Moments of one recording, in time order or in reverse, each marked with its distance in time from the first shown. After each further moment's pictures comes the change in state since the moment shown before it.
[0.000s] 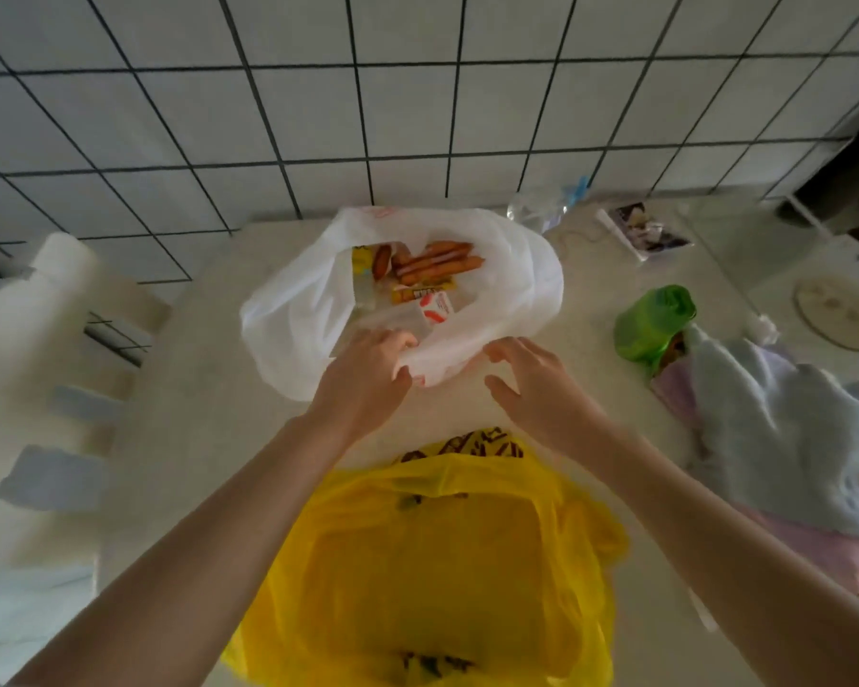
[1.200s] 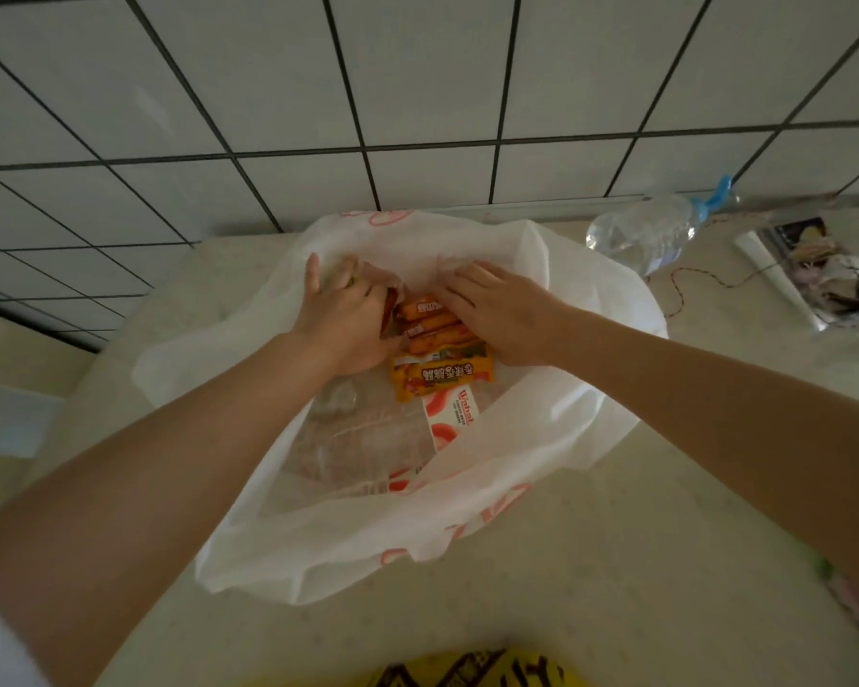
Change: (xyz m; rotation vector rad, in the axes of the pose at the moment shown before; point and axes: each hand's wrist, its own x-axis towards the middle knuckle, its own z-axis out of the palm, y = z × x) left_hand 0.260 -0.123 0.047 0.571 -0.200 -0.099; right_hand 0.333 0.111 0.055 -0.825 -0.237 -0.694
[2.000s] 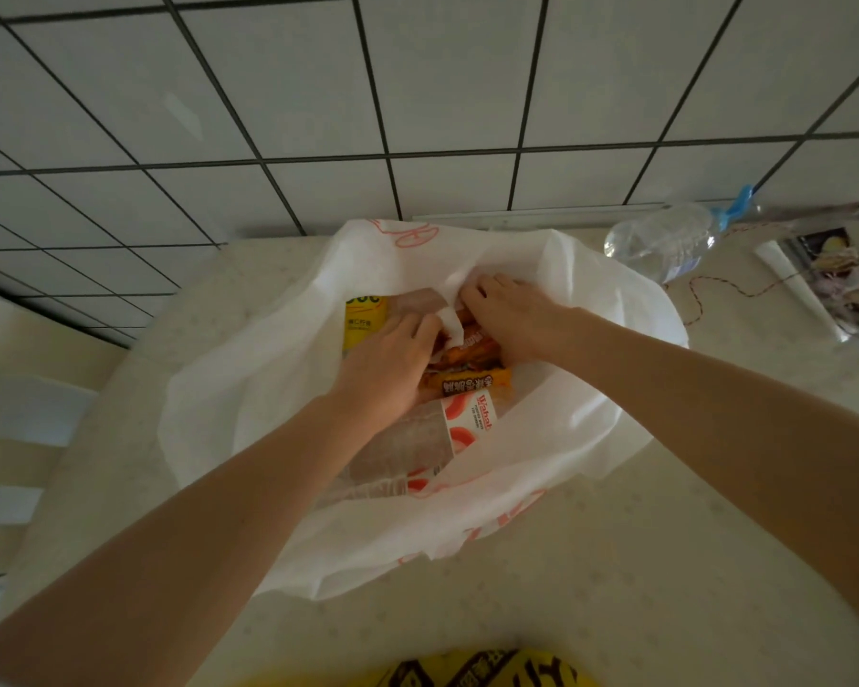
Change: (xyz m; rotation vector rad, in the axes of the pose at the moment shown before) left_hand -0.041 0.033 0.017 -0.150 0.230 0.158; right_hand 0.018 -0.011 -0.006 0.203 -0.146 0.213
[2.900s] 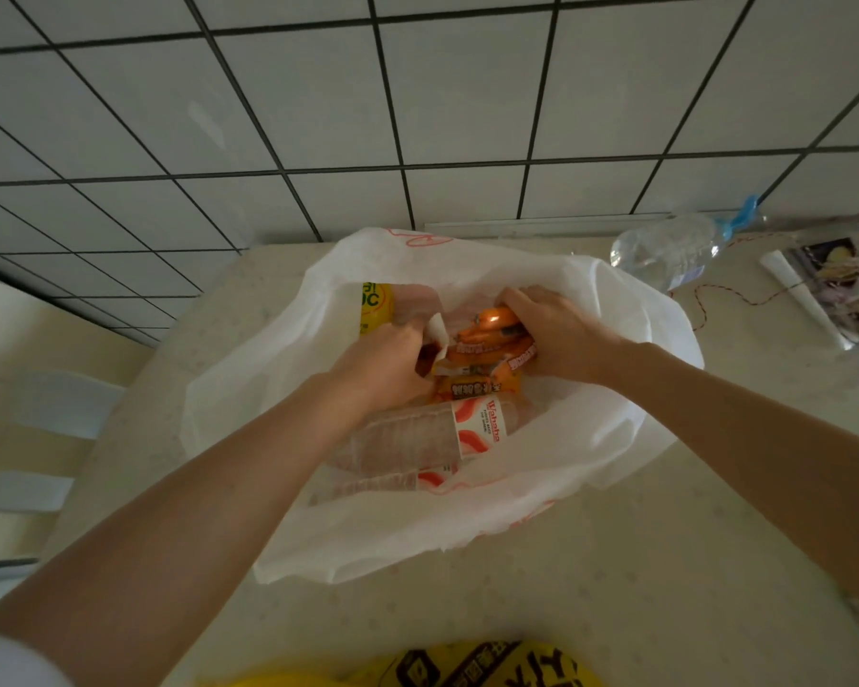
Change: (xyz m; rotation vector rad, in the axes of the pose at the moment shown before) left_hand 0.003 -0.011 -0.021 -0.310 -0.209 -0.187; right_hand -0.046 0.018 0.002 0.420 0.264 -0.063
